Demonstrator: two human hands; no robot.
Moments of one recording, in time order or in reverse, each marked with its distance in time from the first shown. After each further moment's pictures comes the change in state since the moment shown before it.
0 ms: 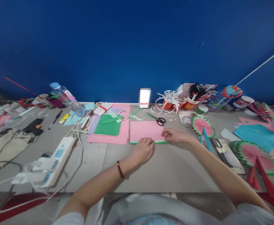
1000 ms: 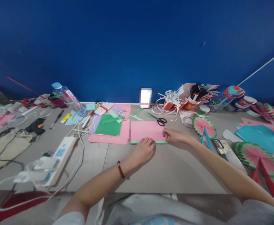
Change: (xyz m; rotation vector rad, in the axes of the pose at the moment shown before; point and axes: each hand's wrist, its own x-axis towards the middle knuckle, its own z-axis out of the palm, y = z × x) left_hand 0.001 0.002 -0.005 0.037 -0.018 0.006; right_hand 0.009 -0.008 0.001 -0.579 0.072 0.069
